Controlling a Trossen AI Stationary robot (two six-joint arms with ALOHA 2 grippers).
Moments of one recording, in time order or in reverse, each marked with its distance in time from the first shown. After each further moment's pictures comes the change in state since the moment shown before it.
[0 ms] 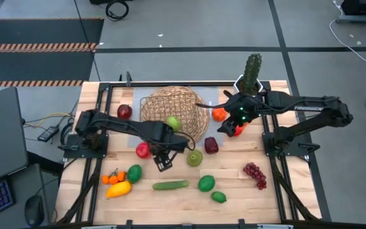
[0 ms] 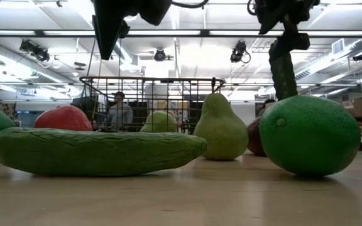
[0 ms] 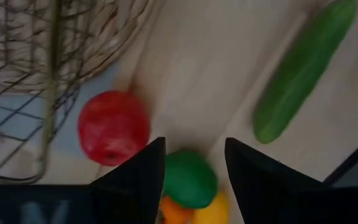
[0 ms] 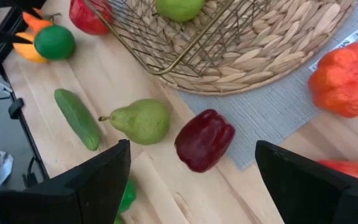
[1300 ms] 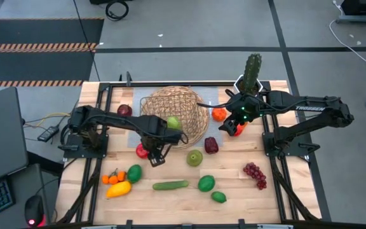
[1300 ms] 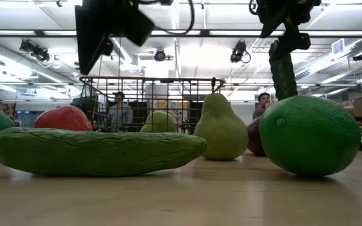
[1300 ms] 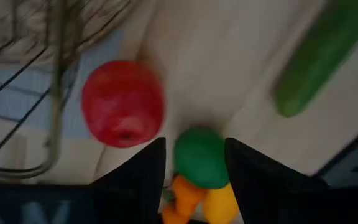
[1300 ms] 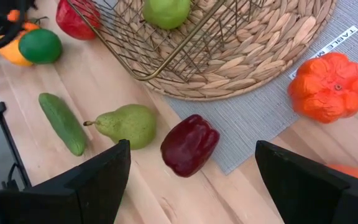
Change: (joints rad) left arm 0.063 -0.098 -0.229 0.060 0.098 0.079; right arm -0.003 -0.010 0.000 -0.021 0.053 -0.028
